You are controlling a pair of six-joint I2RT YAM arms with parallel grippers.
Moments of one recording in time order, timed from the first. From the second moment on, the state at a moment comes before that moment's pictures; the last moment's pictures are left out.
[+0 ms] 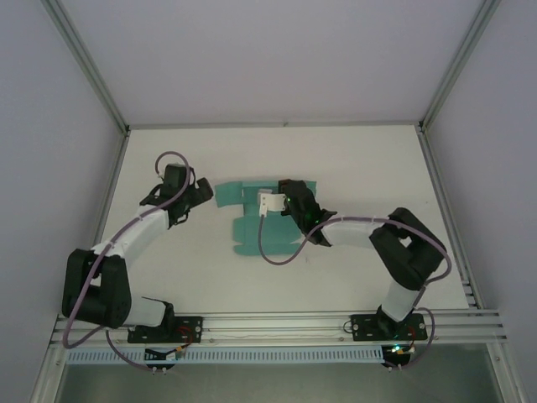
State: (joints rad) left arm -0.20 1.39 0.88 -0.33 -0.21 -0.58; right arm 0.78 1.75 0.86 0.51 0.39 -1.30
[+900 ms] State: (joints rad) left arm -0.18 1.58 0.97 -0.24 -0.24 -0.52; right arm 0.79 1.83 0.82 0.74 0.45 -1.38
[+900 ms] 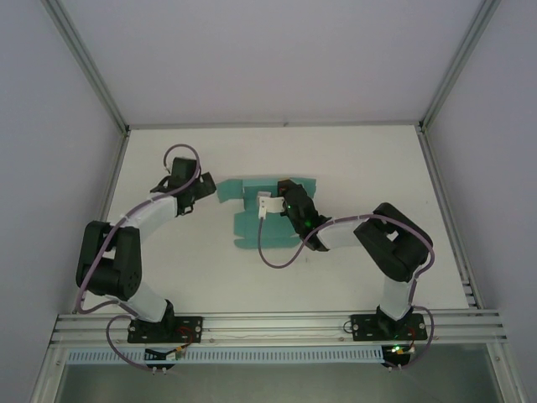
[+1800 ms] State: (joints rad) left arm -0.33 1.62 0.90 -0.09 0.23 -0.38; right arm 0.79 1.83 0.83 0.68 0.47 -1.32
